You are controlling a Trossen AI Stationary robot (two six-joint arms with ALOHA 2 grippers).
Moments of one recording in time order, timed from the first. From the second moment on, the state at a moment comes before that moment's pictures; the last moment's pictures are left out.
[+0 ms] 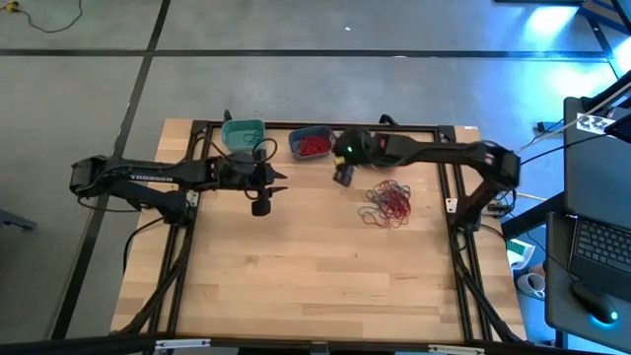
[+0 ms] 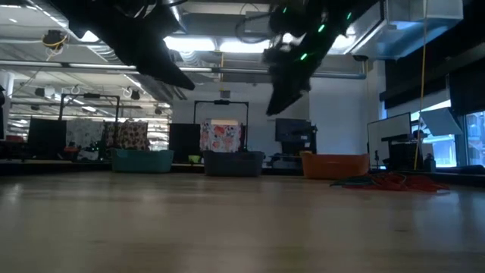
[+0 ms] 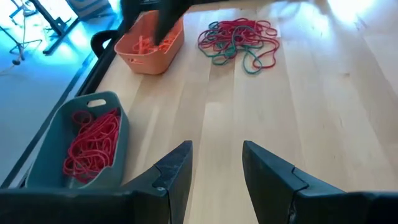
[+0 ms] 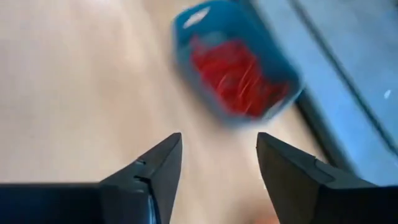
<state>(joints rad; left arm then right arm) 0.18 1.10 0.64 -0.10 -0.08 0.18 -0.29 1.68 1.28 -0.46 0.22 -0.03</state>
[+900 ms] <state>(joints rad) 0.14 1.10 0.37 0.33 -0.08 0.13 0.07 1.43 0.83 -0.94 0.28 0.52</state>
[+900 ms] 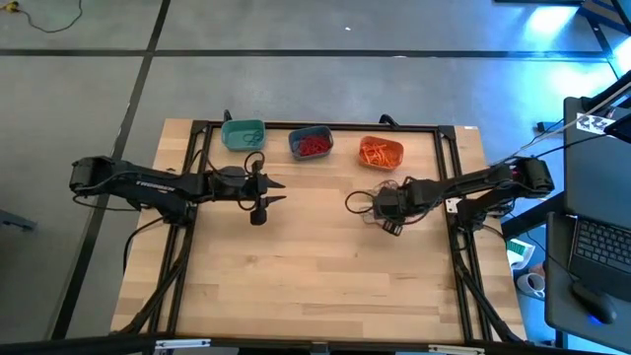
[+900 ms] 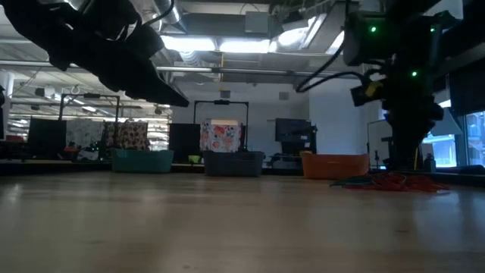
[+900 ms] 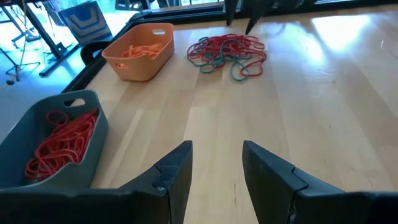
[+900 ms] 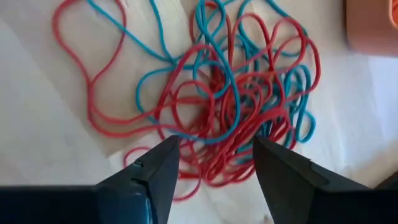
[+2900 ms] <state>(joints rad) 0.14 1.10 0.37 0.32 -0.08 0.14 0.07 1.32 0.91 -0.39 0.21 0.21</state>
